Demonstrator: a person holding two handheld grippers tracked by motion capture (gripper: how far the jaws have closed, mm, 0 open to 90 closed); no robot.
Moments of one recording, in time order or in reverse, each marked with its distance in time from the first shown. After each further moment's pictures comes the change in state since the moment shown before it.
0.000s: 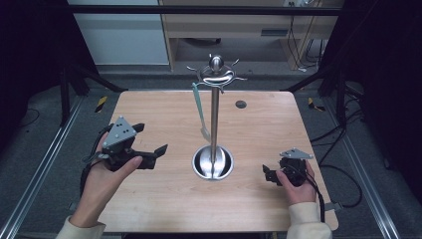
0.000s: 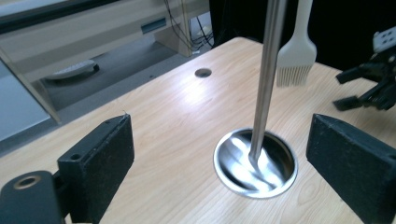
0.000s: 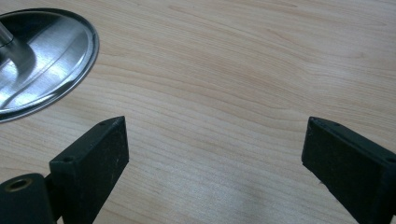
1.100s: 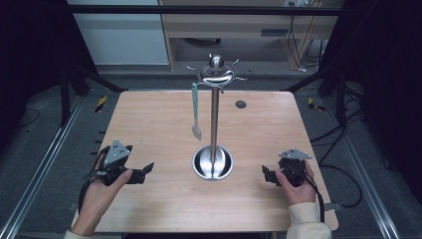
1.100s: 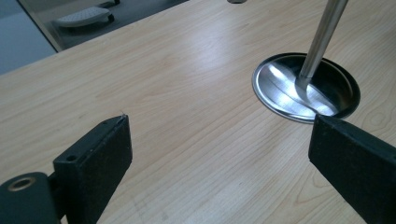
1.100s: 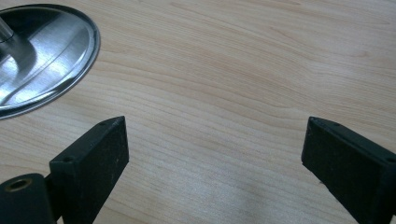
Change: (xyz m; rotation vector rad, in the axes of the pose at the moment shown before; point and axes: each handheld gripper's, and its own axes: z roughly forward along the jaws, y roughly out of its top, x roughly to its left) left arm 0.028 -0.097 0.020 0.146 0.071 -0.068; right arm 0.002 0.000 0.001 0.009 0.002 -0.005
